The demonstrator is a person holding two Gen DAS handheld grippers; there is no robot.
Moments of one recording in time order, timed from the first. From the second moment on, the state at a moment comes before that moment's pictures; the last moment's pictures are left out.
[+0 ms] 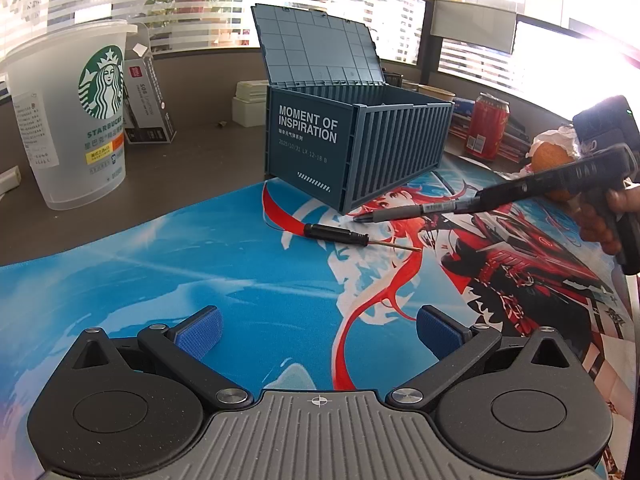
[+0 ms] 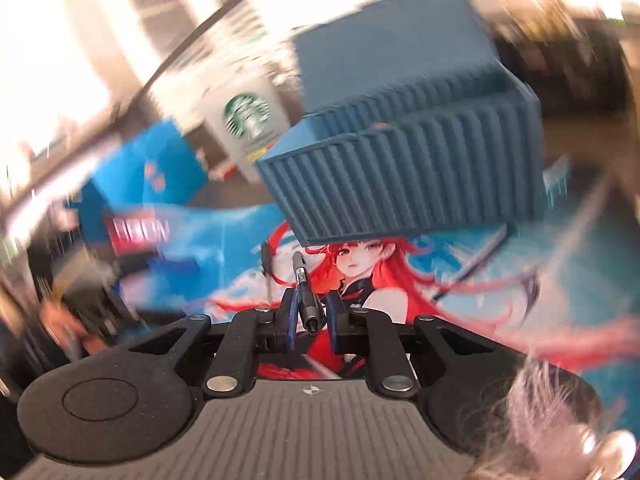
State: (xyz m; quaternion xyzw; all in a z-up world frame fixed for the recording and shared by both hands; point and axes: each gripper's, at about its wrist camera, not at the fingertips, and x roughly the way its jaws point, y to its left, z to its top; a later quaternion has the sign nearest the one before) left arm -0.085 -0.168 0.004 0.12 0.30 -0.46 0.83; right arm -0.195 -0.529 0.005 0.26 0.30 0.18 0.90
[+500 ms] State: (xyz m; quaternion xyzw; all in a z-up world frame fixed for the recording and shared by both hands) left arm -0.085 -0.168 0.004 0.12 0.30 -0.46 0.83; right arm -0.191 -0.519 0.008 0.24 0.35 0.15 0.89
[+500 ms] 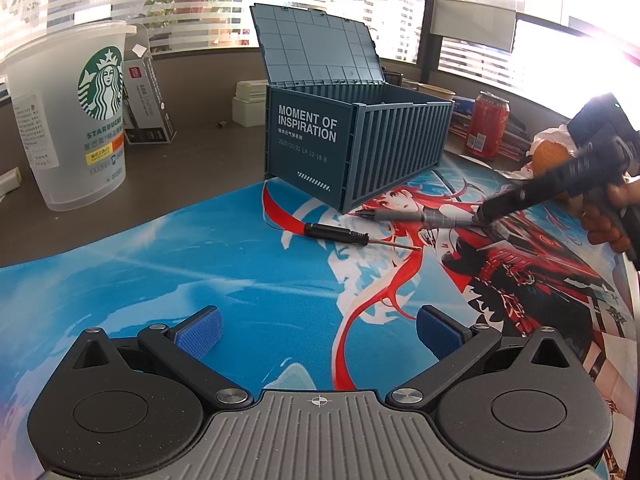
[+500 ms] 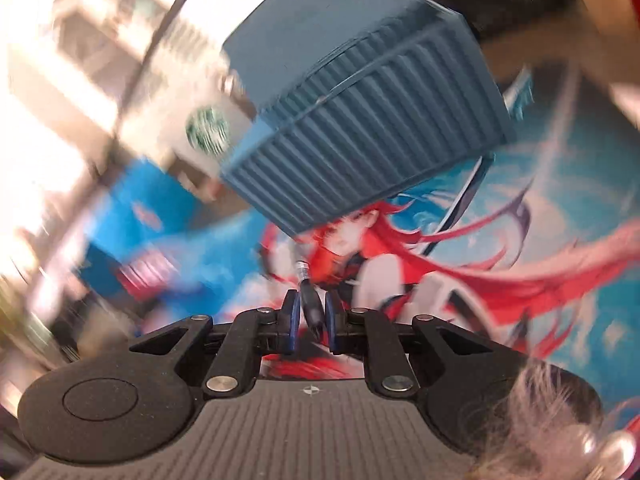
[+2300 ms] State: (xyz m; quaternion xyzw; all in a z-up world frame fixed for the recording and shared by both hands) left arm -0.088 -0.171 0.004 0.13 0.29 -0.46 0.83; right arm -0.086 -0.427 0.139 -0.26 0.27 0.19 0.91
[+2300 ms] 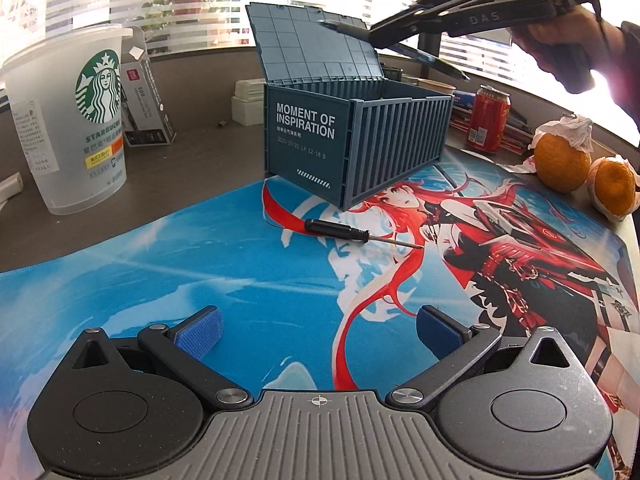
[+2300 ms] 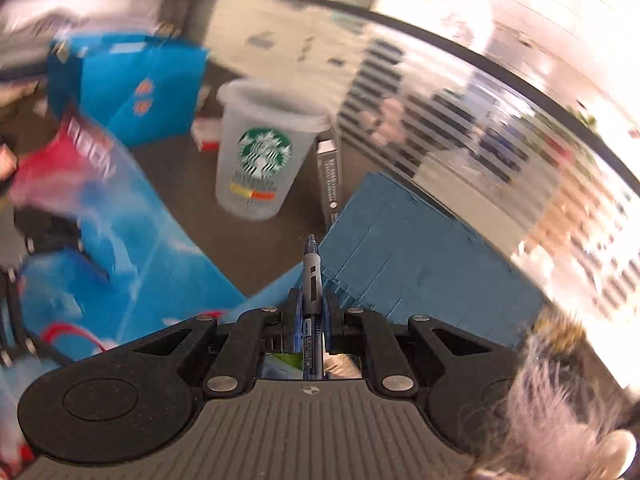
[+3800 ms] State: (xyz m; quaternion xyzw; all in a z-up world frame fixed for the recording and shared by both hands) left arm -0.087 -0.172 0.003 0.13 0.29 -0.46 0.83; right arm 0.002 -0.391 0.084 -0.49 0.46 0.30 0.68
